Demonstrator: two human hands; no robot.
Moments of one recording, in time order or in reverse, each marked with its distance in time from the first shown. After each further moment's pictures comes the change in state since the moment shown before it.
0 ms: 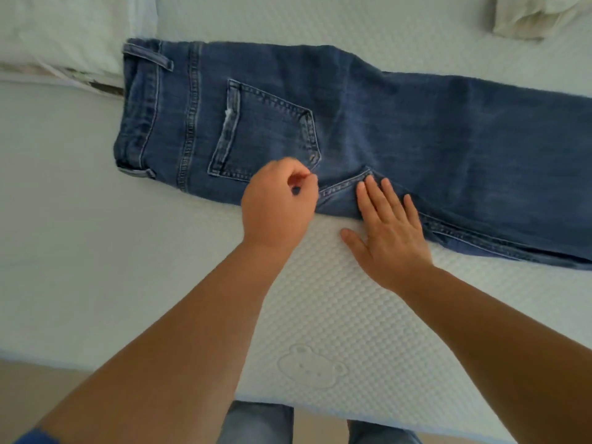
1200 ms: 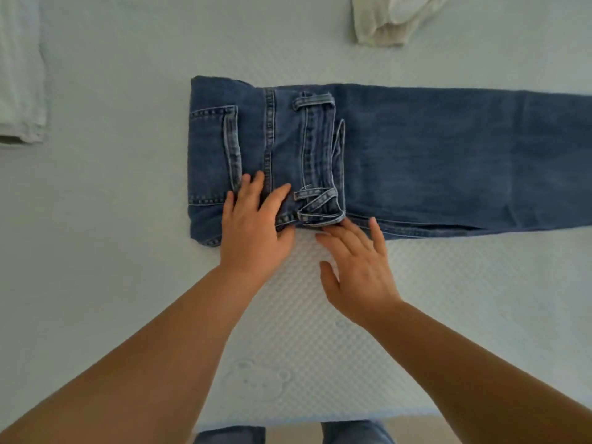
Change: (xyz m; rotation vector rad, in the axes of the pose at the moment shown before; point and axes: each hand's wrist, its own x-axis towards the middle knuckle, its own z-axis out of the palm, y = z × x) left_hand -0.033 0.033 0.063 0.321 -0.307 0.301; right_hand -0.074 0.043 -0.010 0.229 0.328 -0.036
